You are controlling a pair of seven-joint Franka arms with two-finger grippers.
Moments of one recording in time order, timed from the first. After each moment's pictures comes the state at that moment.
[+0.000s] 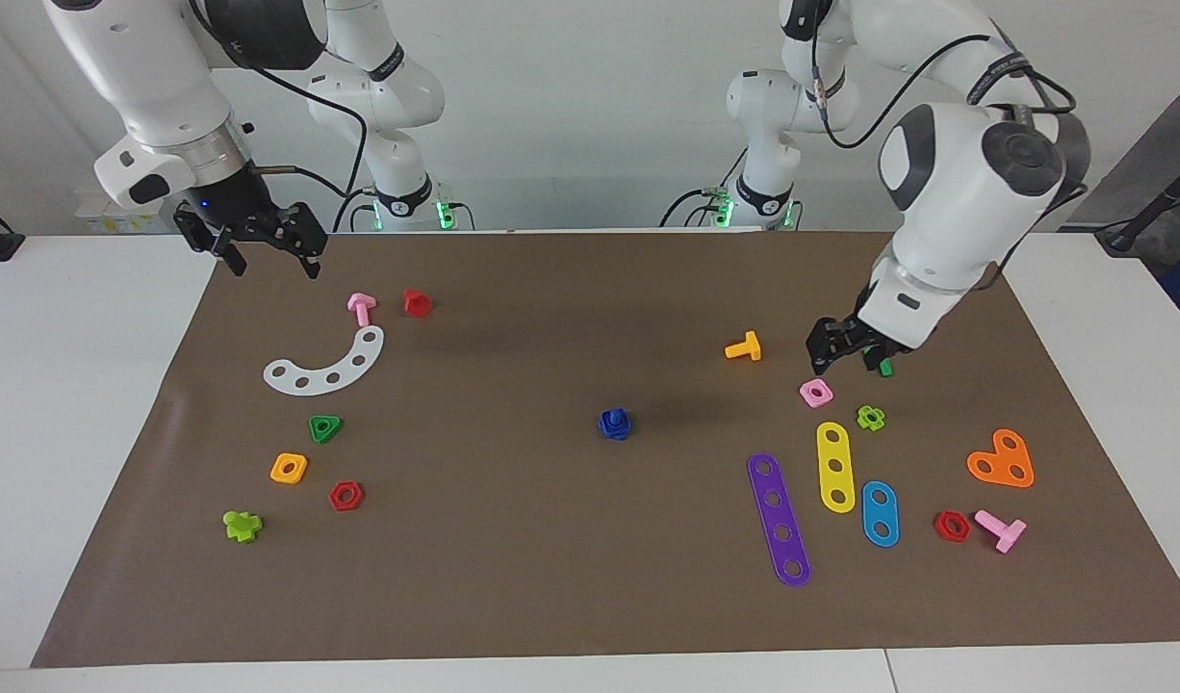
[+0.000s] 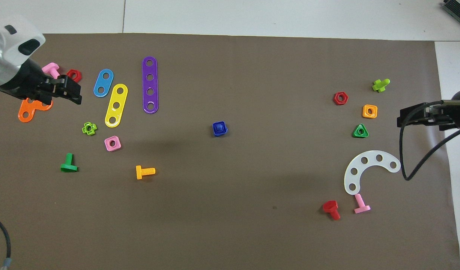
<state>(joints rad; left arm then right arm) -0.11 0.24 0.05 -1.38 -0.08 1.55 0.02 0.08 -0.02 -0.09 -1.62 0.01 1.60 0.08</state>
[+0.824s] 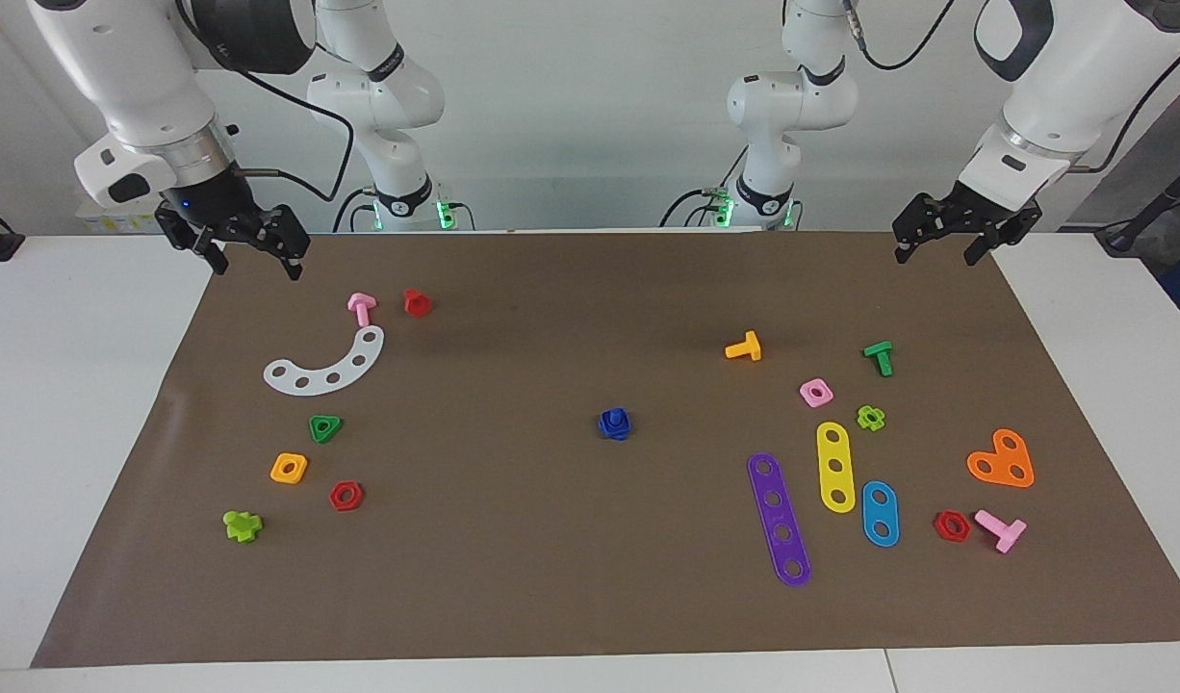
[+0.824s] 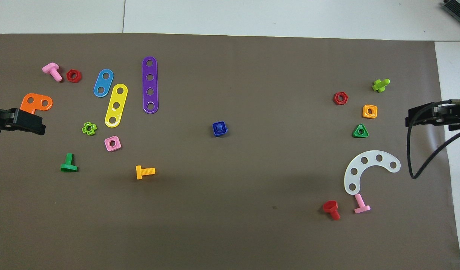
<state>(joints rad) -0.07 0.00 0.04 -1.58 0.00 1.50 0.06 0.04 -0.02 -0.08 -1.62 -0.02 1.60 0.08</state>
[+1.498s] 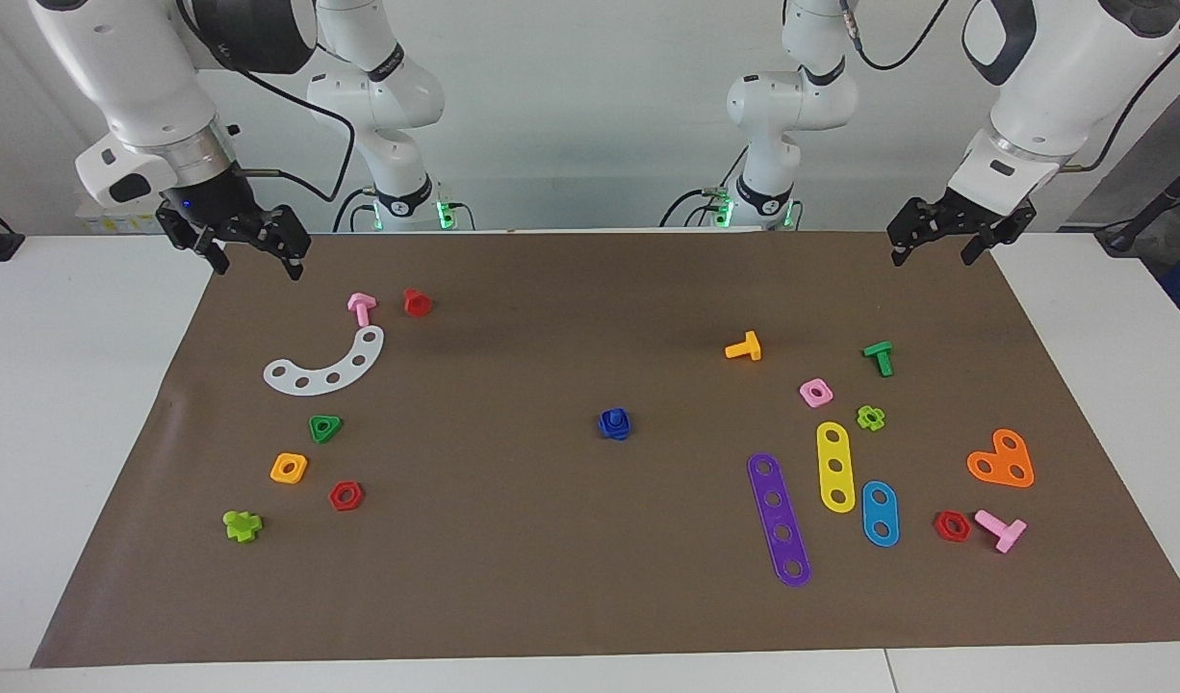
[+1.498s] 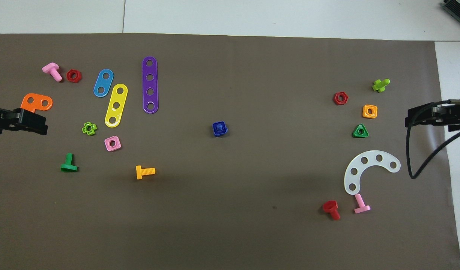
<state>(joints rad) -0.08 0.00 0.03 -1.58 0.02 1.51 0.04 0.04 -0.02 -0.07 -1.62 -0.02 1.59 0.09</state>
